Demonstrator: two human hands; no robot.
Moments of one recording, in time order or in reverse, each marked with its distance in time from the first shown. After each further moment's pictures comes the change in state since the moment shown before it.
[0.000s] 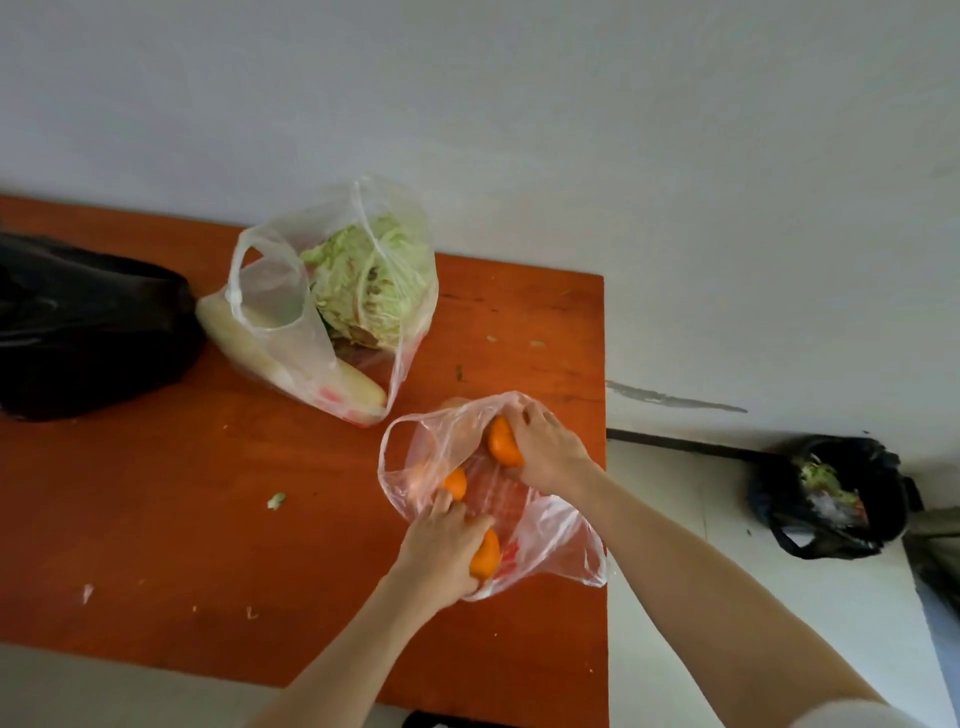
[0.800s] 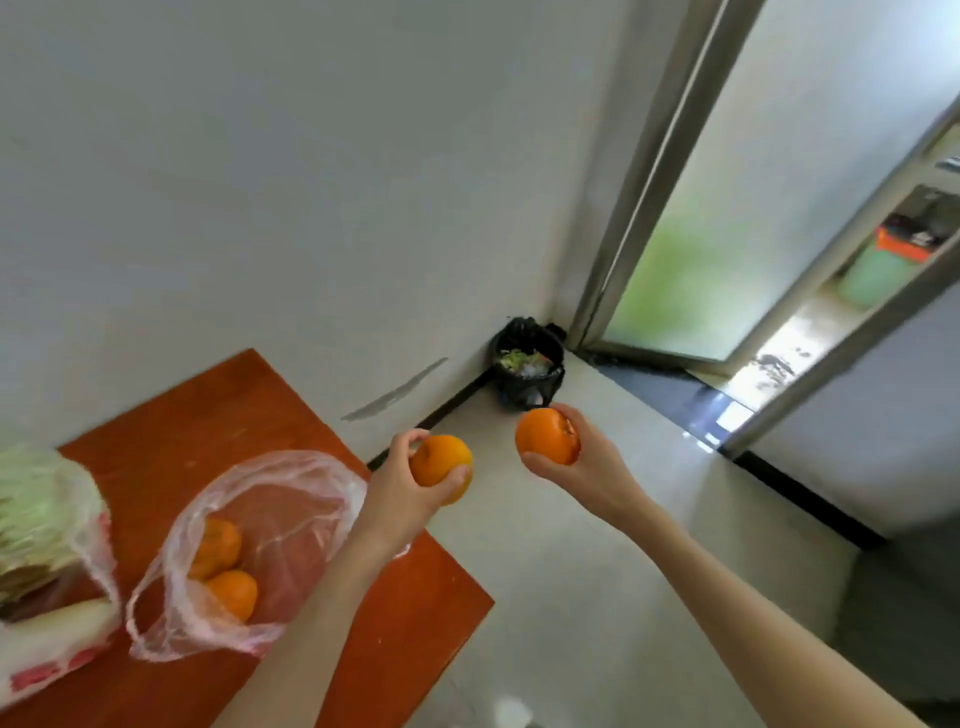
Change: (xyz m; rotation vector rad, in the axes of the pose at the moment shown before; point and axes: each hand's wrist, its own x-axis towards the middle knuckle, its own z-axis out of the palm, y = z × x) left_hand -0.036 0.154 -0.076 -0.705 -0.015 0.496; right_hand -0.346 0.005 0.014 0.943 0.873 0.960
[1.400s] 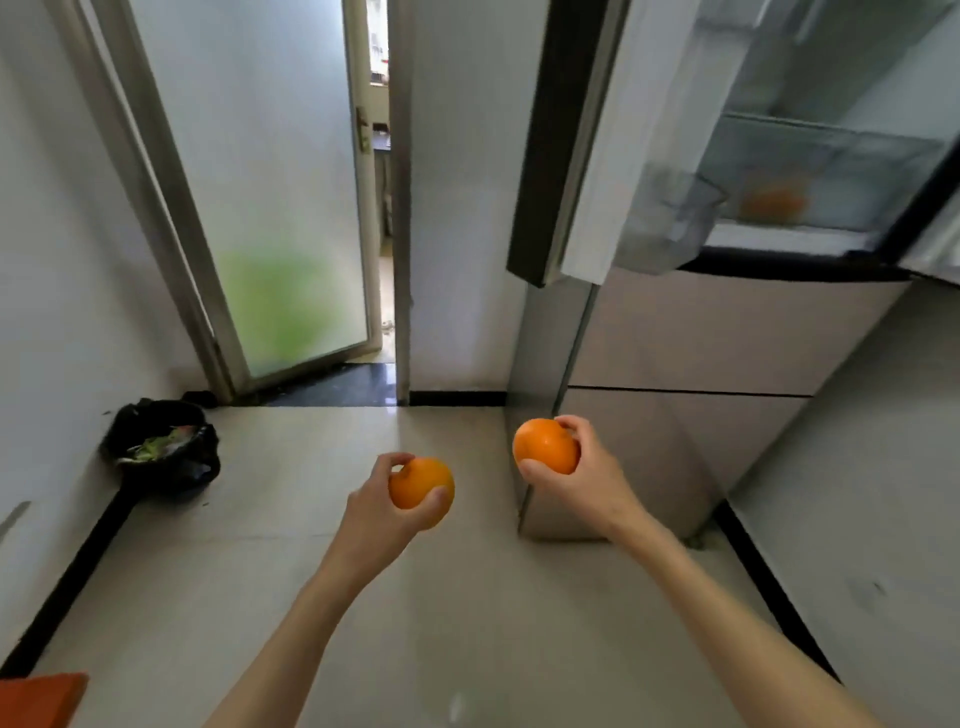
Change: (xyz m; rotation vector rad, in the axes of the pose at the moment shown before) left_hand -0.263 0.134 0.300 0.138 -0.636 0.487; right_hand -0.425 0.188 -0.214 0.162 0.739 0.426
